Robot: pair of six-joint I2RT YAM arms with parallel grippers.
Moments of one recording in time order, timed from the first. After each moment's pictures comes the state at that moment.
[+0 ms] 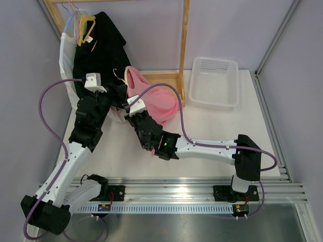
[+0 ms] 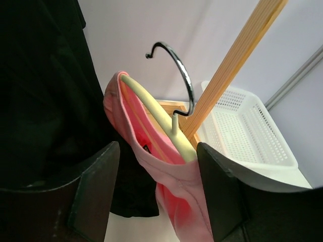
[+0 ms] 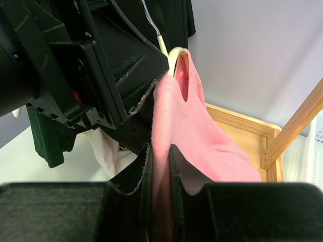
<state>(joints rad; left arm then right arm) -0.31 0.93 0.90 0.10 -0.07 -0.35 1.28 1.75 1.41 0.49 0.88 -0.21</state>
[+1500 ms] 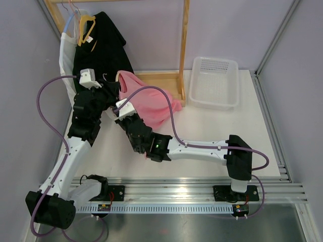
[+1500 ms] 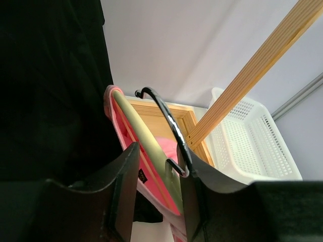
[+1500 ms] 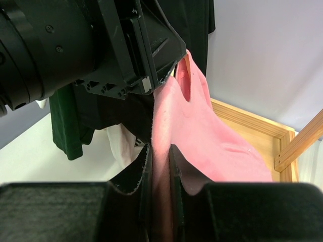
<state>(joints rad) -0.20 1.00 0.93 0.10 0.00 -0.41 1.32 1.84 1.53 0.41 0.88 -0.20</state>
